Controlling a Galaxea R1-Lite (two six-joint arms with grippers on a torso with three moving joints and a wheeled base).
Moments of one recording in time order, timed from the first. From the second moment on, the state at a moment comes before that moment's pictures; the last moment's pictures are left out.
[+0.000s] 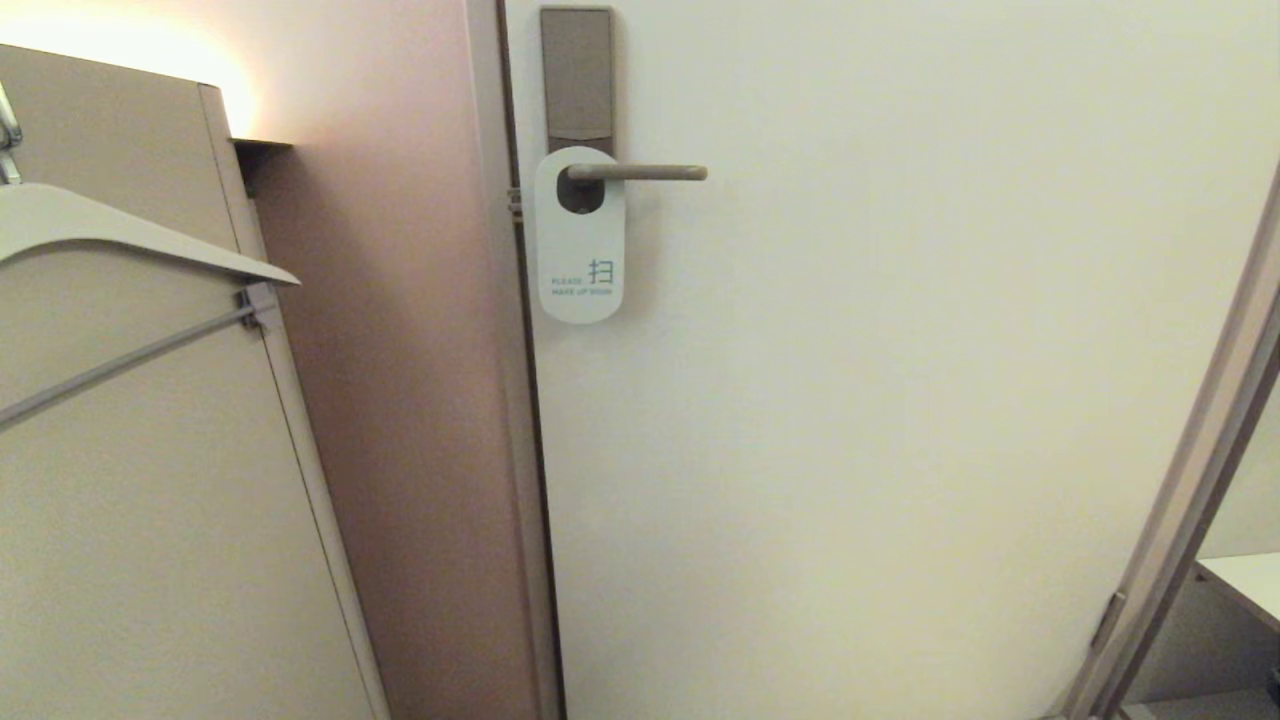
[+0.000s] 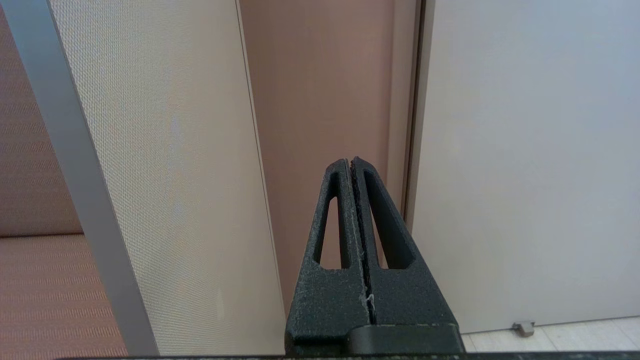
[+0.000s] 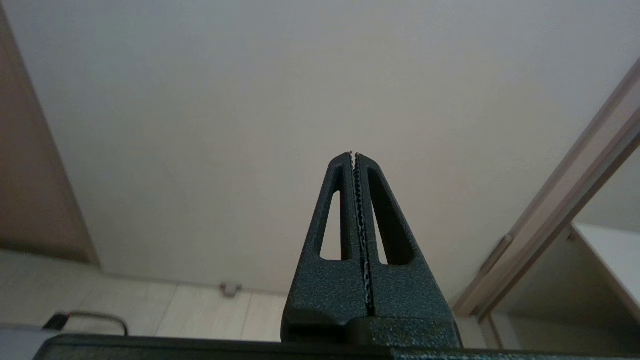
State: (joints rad) left arm 0.00 0.00 0.00 0.01 0.00 0.02; right arm -0.01 0.42 0.00 -0.27 0.05 -0.13
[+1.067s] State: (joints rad) left arm 0.00 0.00 0.00 0.01 0.00 0.02; right arm -0.01 0.01 0.00 0.01 0.03 -0.06
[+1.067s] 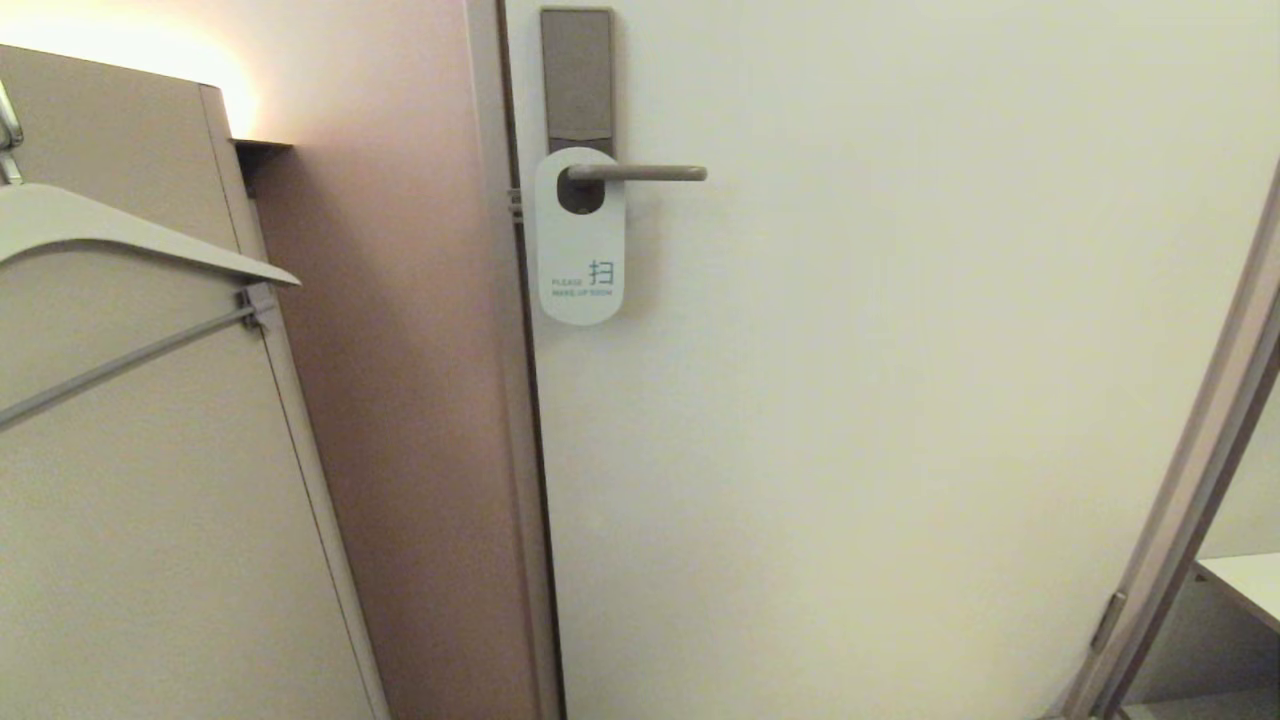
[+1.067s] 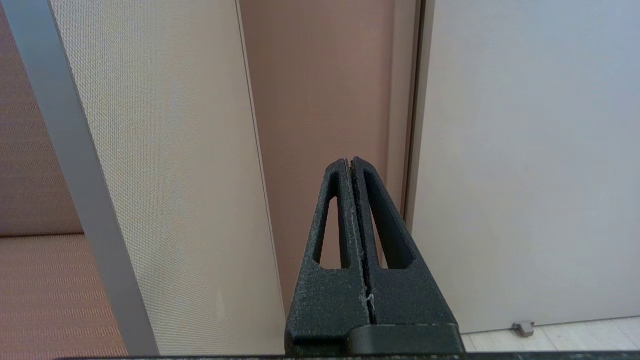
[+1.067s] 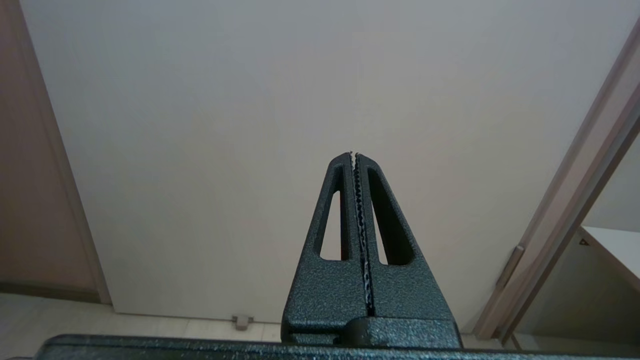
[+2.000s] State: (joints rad) left arm 0.00 0.00 0.00 0.01 0.00 0.02; right arm -0.01 0.00 0.00 0.01 0.03 -0.06
